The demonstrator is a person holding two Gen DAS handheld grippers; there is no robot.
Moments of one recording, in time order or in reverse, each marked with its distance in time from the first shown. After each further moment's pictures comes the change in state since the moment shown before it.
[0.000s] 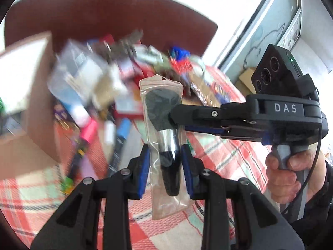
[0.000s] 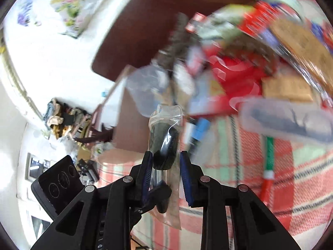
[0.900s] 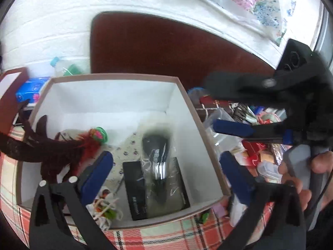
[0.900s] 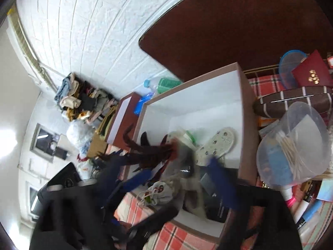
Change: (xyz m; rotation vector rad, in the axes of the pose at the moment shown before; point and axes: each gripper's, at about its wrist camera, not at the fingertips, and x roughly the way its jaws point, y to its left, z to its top) left arm -0.100 0.181 0.040 -0.156 -0.163 0.335; right arm 0.176 0.162 0.066 -0.182 0.068 0.087
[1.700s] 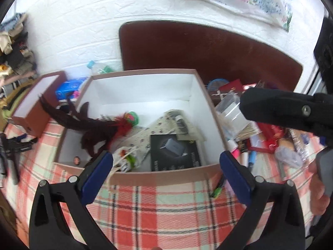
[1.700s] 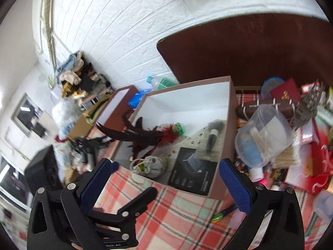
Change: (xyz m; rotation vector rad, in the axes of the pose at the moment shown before) left arm -0.053 -0.041 -0.039 0.054 0.011 0.292; right arm -0.052 0.049 -0.056 -0.286 -0.022 -0.189
